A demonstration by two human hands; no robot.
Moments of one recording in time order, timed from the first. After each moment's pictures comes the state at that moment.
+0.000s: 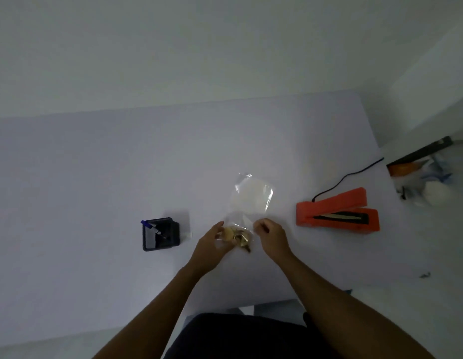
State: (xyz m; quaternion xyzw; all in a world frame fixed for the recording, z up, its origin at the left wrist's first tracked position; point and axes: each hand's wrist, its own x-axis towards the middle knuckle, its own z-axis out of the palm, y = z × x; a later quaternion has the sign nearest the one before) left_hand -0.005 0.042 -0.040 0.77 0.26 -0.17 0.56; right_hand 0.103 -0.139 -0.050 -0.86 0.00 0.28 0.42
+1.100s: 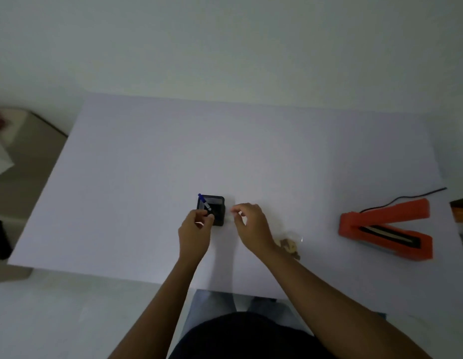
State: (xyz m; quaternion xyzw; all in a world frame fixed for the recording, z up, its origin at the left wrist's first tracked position) left_hand -0.095 0.112 0.034 0.72 0.50 0.10 0.47; right_hand 0.021 -0.005 0.012 -0.82 -0.30 0.20 0.44
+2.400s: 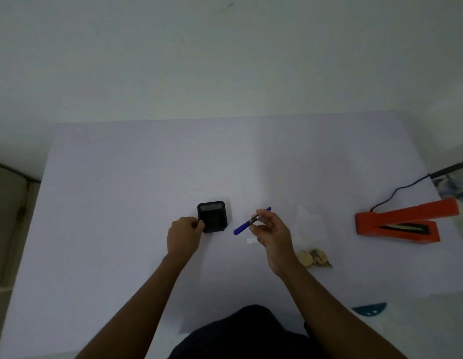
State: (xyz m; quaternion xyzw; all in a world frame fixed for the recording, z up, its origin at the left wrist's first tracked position) left_hand -0.078 0.296 -0.010 0.85 0.37 -0.07 0.36; right_hand 0.001 0.078 0.037 -0.66 0.10 0.27 0.69
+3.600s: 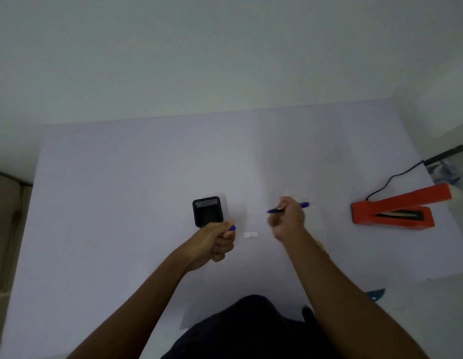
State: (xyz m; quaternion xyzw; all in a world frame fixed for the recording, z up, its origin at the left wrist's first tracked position) left_hand -0.071 0.249 0.075 0.49 0.20 -0.30 0.79; right_hand 0.059 0.073 0.043 -0.50 0.44 0.22 0.71
